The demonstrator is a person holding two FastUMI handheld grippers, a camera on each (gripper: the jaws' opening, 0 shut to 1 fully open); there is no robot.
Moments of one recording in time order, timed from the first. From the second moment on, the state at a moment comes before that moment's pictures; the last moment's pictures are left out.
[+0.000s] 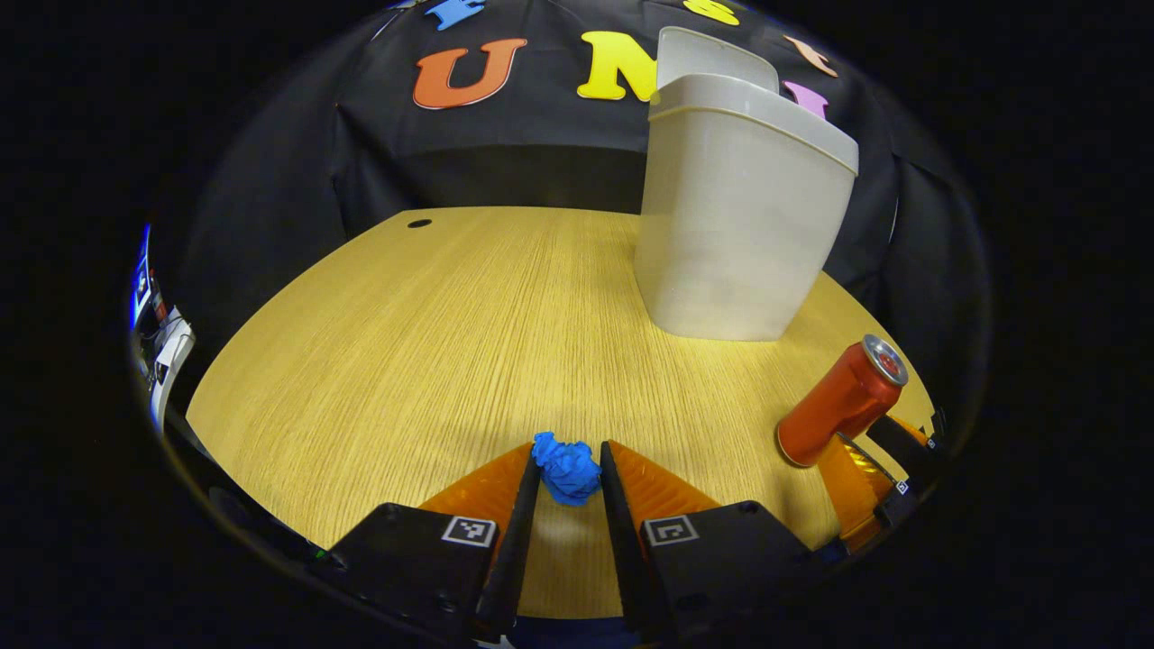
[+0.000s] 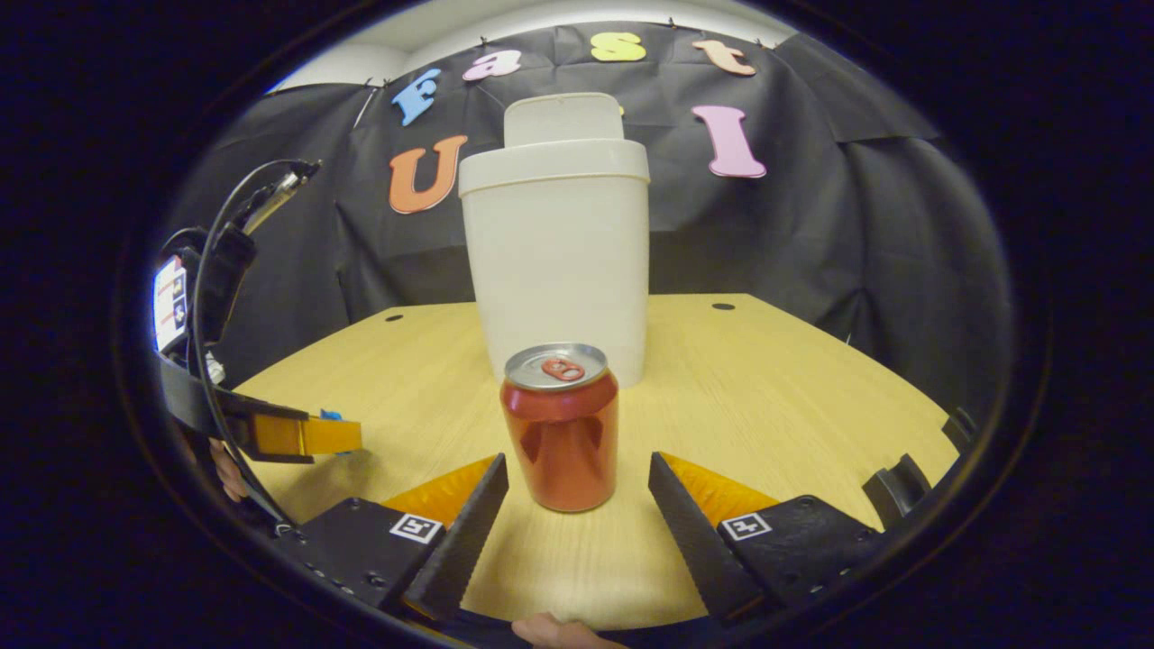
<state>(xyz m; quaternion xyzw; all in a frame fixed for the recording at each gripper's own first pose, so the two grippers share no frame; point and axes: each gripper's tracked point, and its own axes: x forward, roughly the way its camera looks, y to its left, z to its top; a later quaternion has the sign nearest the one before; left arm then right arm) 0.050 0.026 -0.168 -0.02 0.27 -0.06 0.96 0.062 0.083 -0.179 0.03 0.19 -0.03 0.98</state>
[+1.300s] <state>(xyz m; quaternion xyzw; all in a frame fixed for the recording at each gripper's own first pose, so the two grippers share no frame) 0.009 0.068 -0.023 0.01 0.06 0.02 1.00 0.043 0.046 0.004 -0.06 0.00 -0.04 1.00</state>
